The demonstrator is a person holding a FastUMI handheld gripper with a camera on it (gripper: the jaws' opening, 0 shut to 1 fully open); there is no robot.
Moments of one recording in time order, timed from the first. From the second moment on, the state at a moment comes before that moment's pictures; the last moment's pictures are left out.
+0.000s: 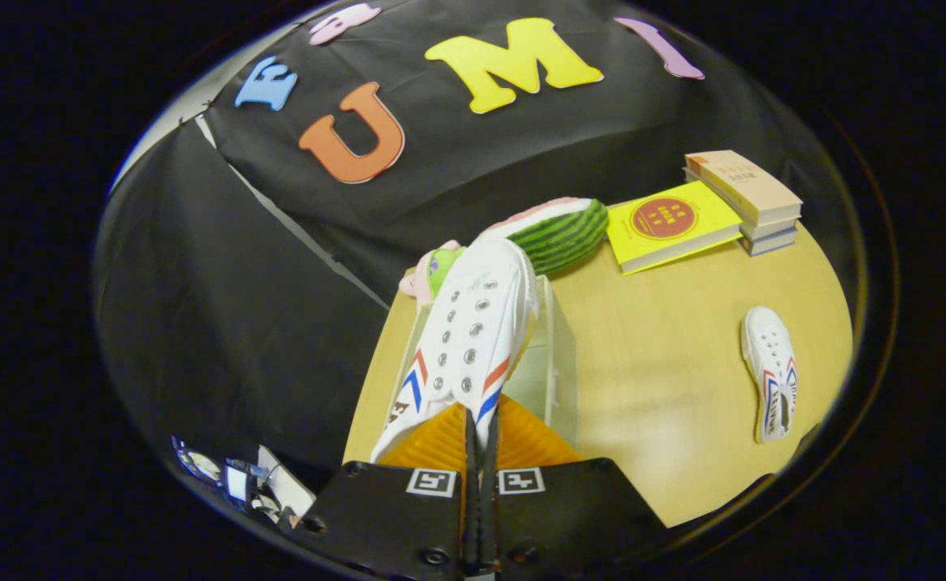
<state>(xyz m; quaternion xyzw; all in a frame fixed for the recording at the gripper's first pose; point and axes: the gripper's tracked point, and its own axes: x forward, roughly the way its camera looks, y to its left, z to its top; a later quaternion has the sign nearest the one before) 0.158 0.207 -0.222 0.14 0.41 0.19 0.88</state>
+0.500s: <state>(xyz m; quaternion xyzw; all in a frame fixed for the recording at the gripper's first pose) 0.163 0.277 -0.289 0.13 0.43 0.19 0.87</state>
